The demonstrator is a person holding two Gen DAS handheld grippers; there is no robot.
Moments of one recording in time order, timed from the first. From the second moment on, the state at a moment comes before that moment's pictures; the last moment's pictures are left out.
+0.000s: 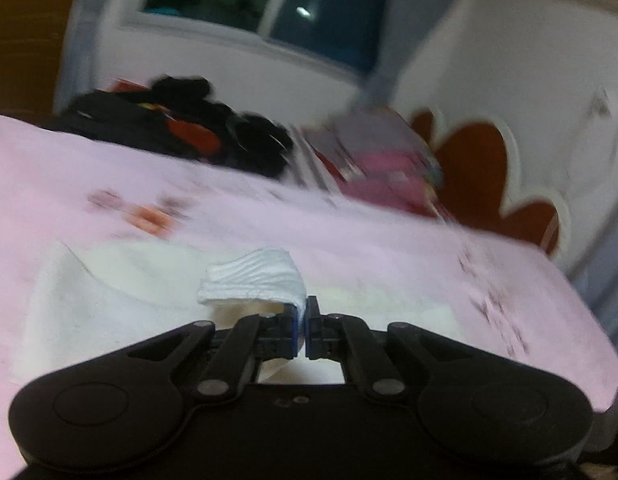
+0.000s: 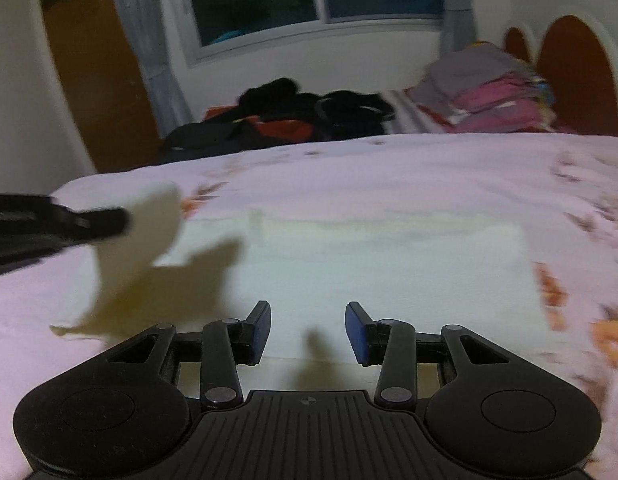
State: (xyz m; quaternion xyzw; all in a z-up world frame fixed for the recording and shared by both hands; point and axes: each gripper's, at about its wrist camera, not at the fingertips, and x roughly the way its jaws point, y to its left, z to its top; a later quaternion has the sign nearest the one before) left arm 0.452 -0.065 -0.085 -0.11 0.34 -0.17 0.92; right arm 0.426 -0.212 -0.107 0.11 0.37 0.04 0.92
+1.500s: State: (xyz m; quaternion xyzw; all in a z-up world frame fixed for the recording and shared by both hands) left arm 0.429 0.034 -0.156 0.00 0.37 0.02 0.93; right arm 0.455 -0.272 -0.102 0.07 0.36 0.00 0.93
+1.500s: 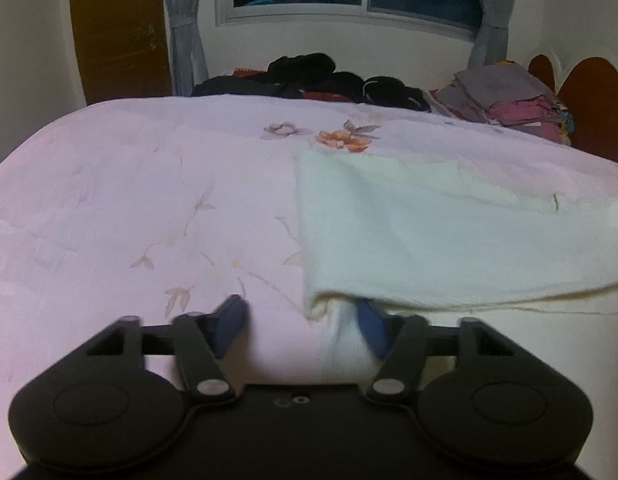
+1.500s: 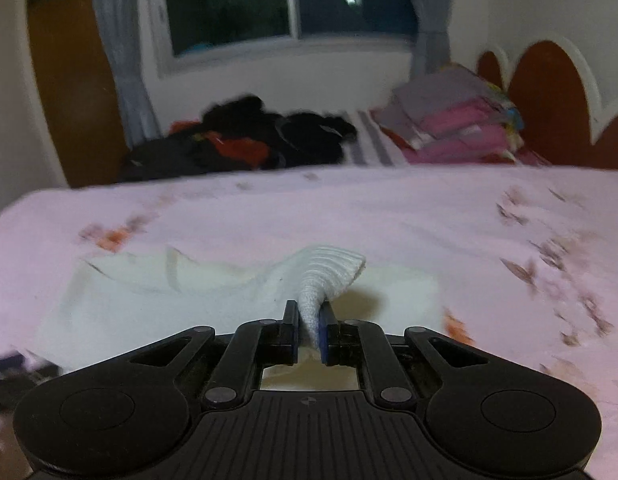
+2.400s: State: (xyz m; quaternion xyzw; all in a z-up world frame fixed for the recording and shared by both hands) left arm 0.468 0.005 -0.129 -0.01 0.36 -0.04 0.93; right arm 0.469 -0.292 -0.132 0.07 0.38 -0.04 0.92
